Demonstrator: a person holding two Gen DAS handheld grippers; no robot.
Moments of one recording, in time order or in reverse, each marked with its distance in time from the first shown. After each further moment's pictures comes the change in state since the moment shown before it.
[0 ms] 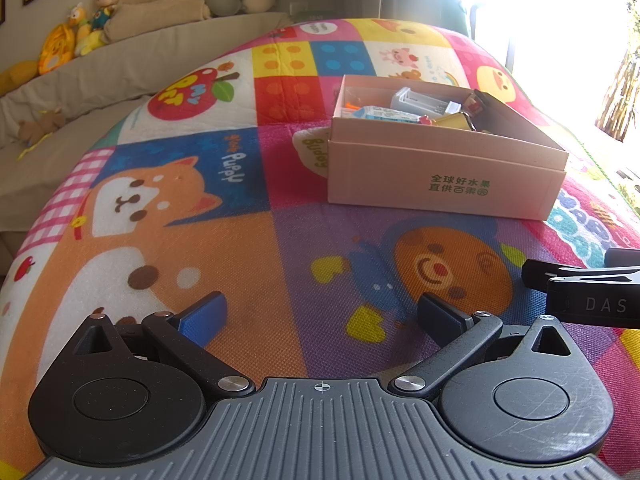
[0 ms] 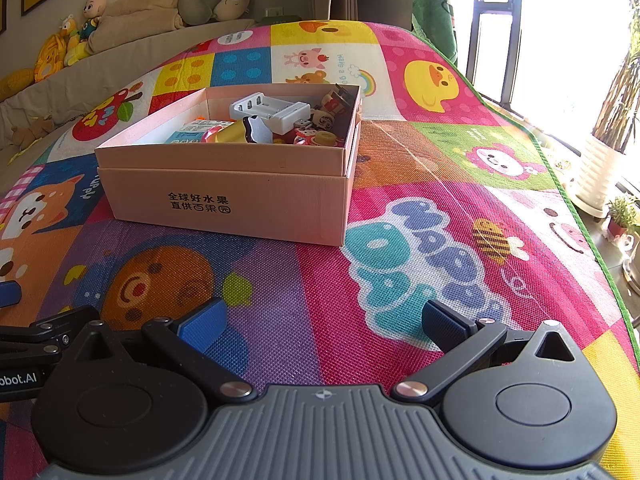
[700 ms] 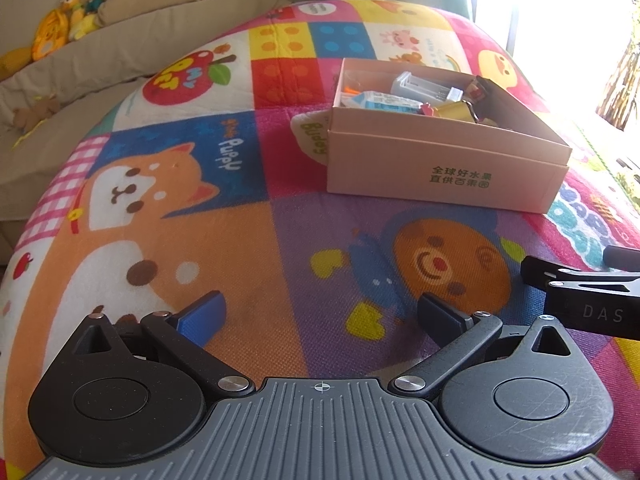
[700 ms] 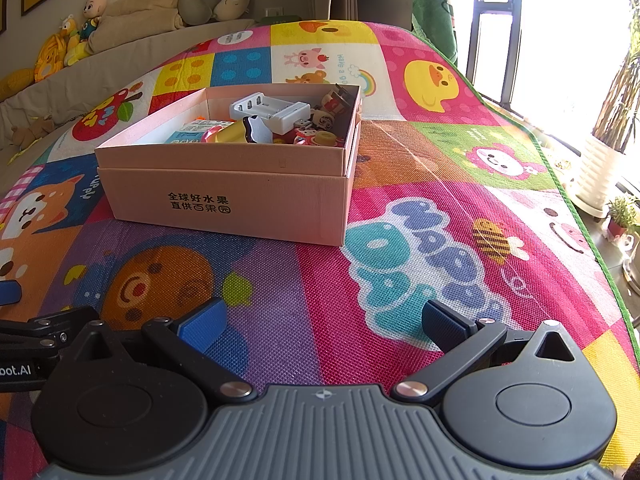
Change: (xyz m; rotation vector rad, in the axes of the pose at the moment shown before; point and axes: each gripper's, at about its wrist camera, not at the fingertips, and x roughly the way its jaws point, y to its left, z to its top) left arm 0.003 0.002 0.010 -0.015 0.082 -0.011; right arm 0.000 0.000 0.000 0.000 0.000 0.000
